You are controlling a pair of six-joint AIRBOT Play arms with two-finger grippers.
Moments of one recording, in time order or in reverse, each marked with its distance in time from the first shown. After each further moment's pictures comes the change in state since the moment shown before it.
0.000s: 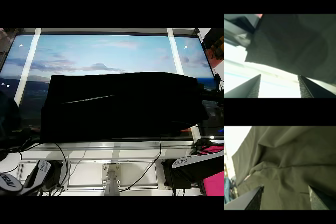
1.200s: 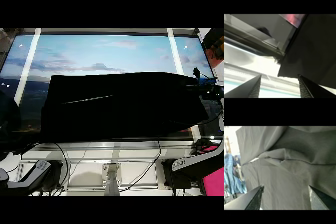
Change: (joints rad) left arm 0.039 -0.129 -0.052 0.075 0.218 0.141; right arm 0.224 0.000 -0.008 0.021 0.038 0.038
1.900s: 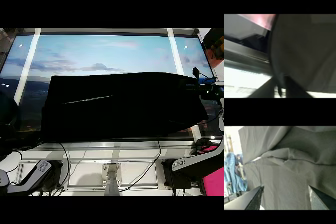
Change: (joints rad) left arm -0.111 -0.004 -0.088 -0.056 0.071 0.002; right arm 0.005 0.001 0.000 0.011 0.008 0.001
